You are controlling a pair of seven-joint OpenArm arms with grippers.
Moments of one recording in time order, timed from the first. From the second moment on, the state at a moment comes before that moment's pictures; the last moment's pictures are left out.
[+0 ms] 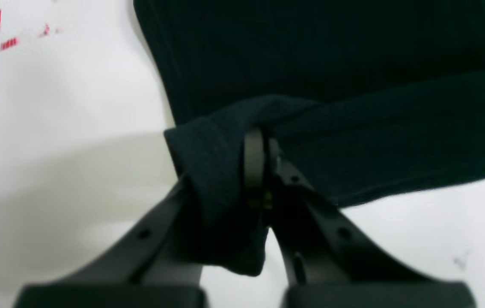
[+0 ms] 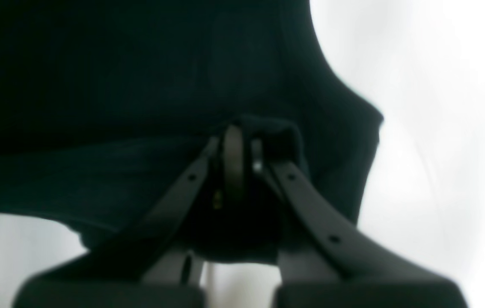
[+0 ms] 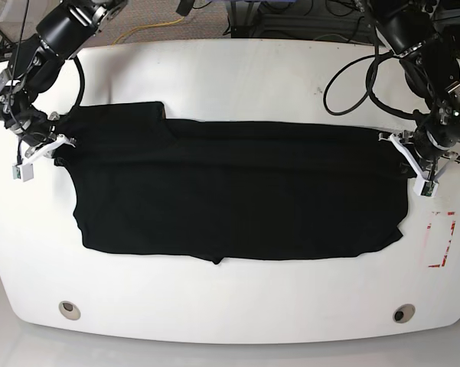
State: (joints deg) left arm -2.0 -10.3 -34.1 100.6 -15.9 -43.2 65.3; right arm 3.8 13.0 47.9 87.3 38.3 35.6 -75.1
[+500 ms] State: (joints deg) left arm -9.9 -10.7 -34.1 88.0 -10.2 -43.1 65.3; right arm 10.8 17.8 34.7 68.2 38.1 35.2 -60.4
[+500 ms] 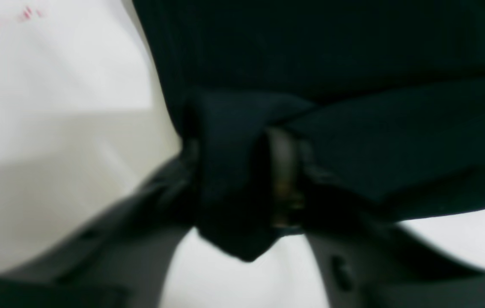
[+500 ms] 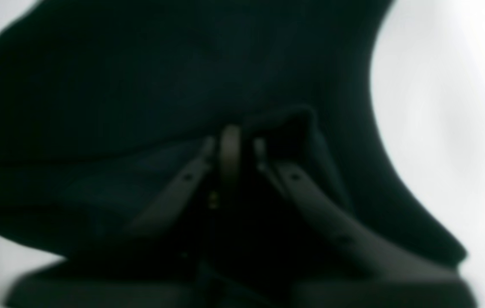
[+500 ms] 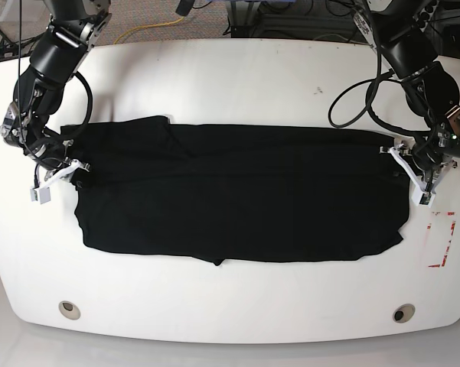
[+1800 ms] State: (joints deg) left arm -2.9 -10.7 -33.3 83.2 -12.9 -42.7 46.2; right arm -0.8 22.7 36.1 67.7 38.1 34.9 -51.7
